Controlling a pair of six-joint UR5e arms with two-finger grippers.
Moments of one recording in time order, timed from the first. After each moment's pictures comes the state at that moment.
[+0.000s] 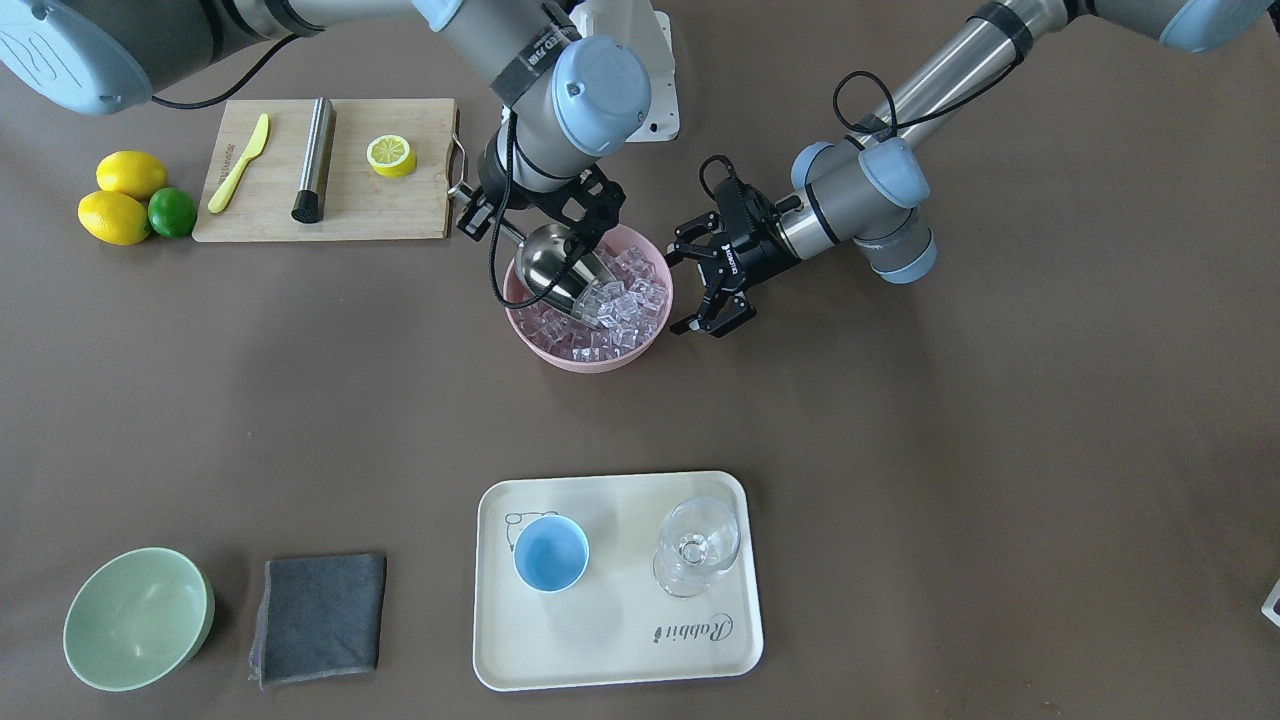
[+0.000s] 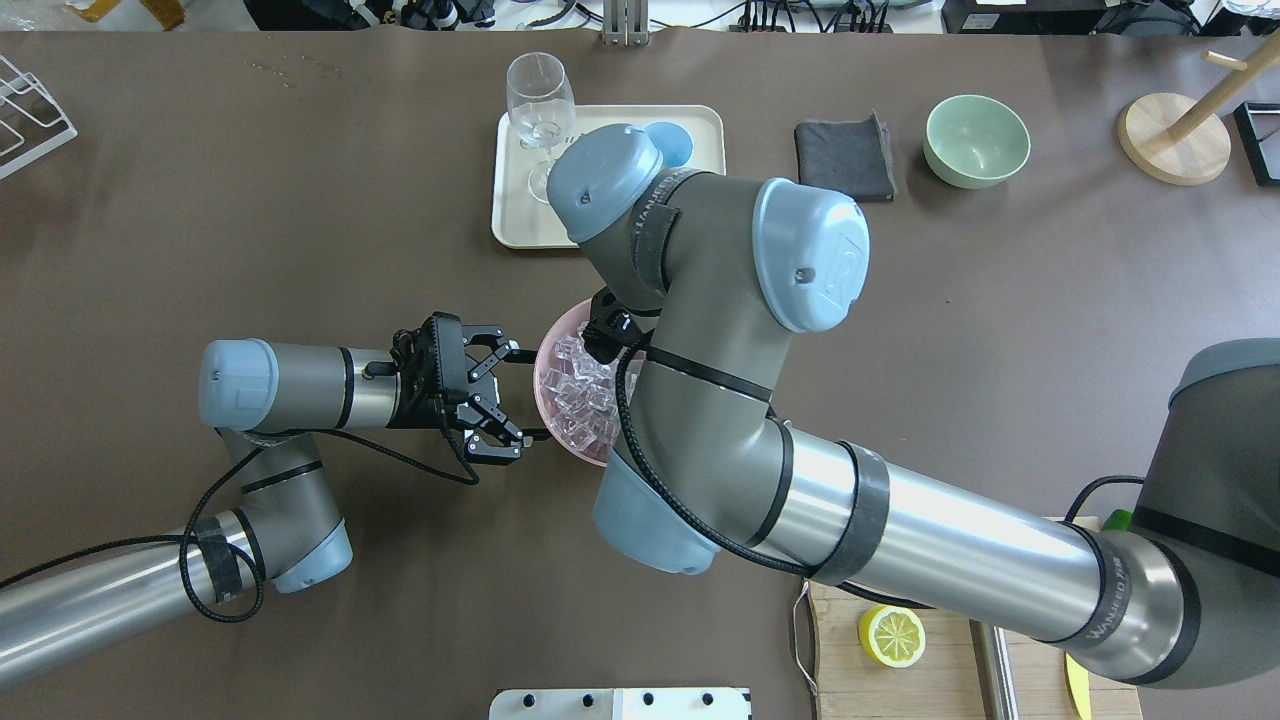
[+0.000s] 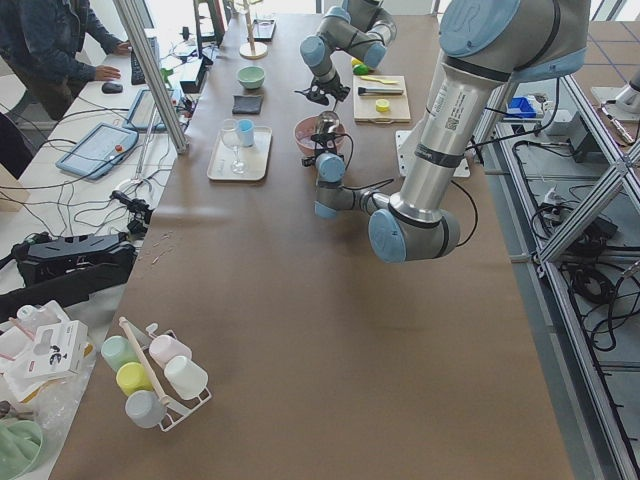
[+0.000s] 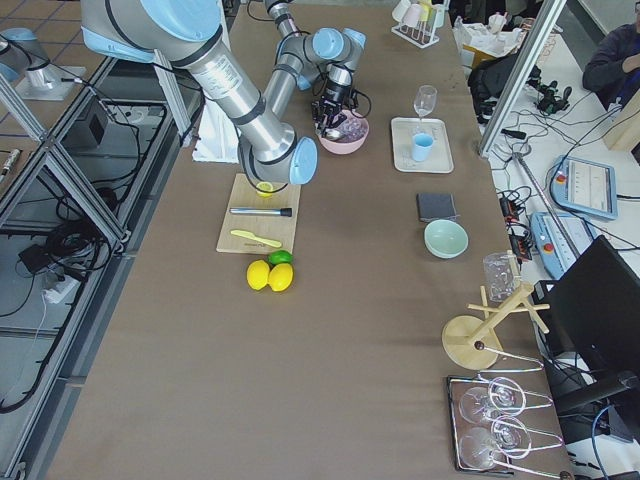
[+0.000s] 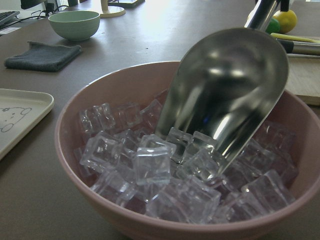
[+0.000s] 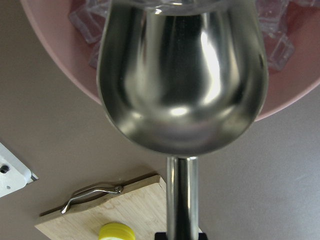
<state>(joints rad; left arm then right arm) -0.51 -2.06 -1.24 -3.16 -1.90 -0.18 0.53 -0.61 1.63 -2.48 1.98 -0.13</state>
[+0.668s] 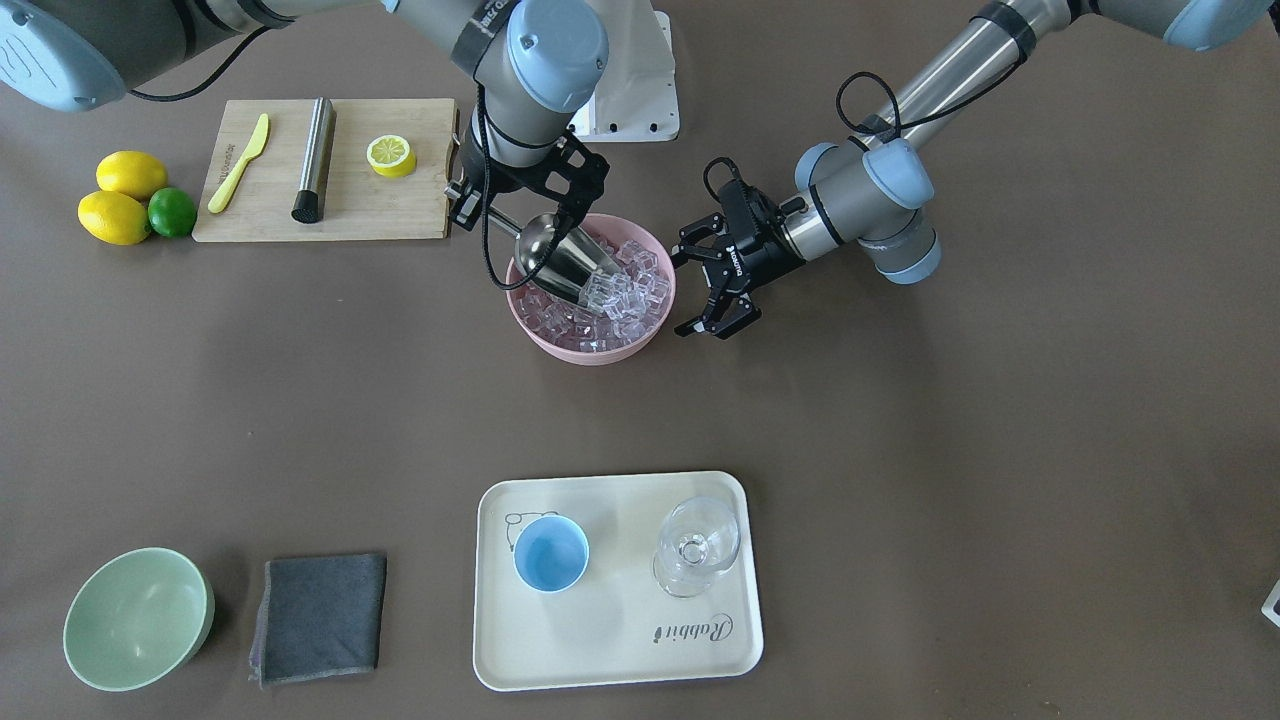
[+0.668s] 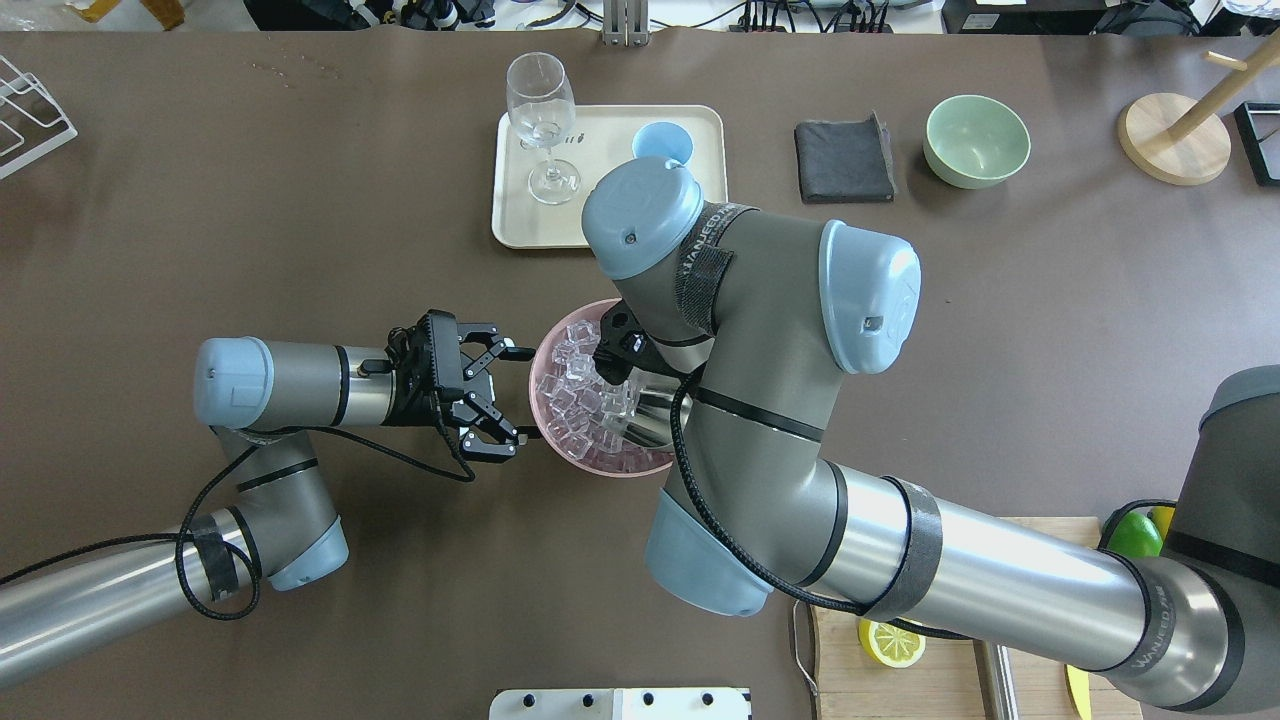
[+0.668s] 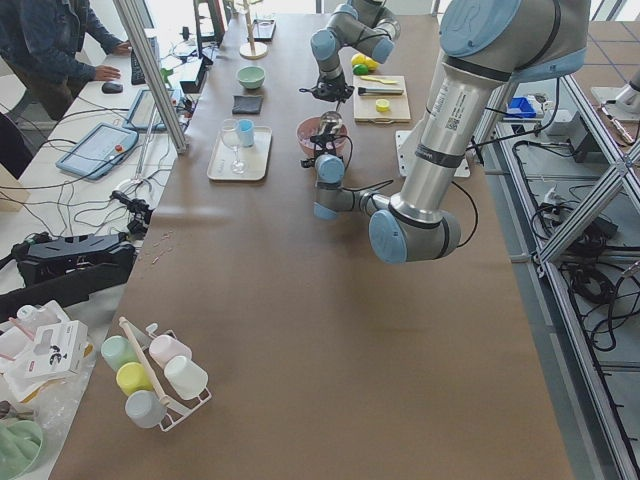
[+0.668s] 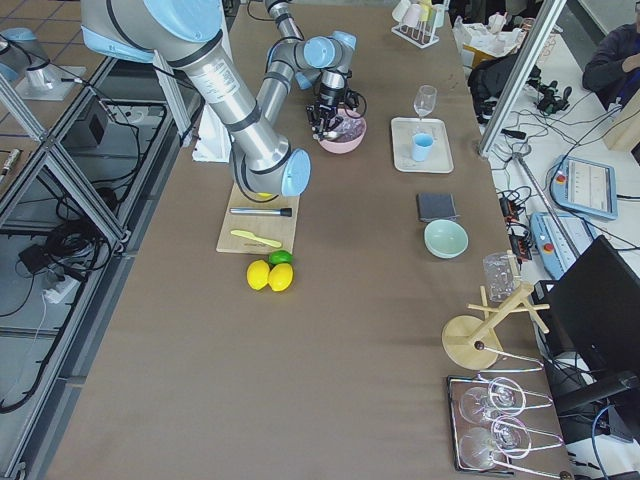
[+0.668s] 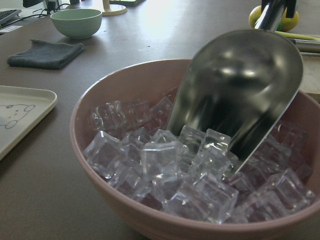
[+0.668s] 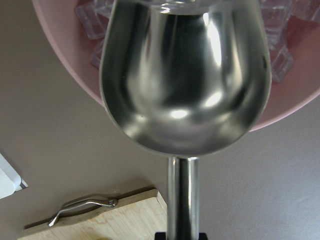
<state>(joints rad) -0.51 -2.06 -1.24 -3.16 -1.90 -0.18 0.50 -0.70 1.73 -2.37 1.95 -0.13</state>
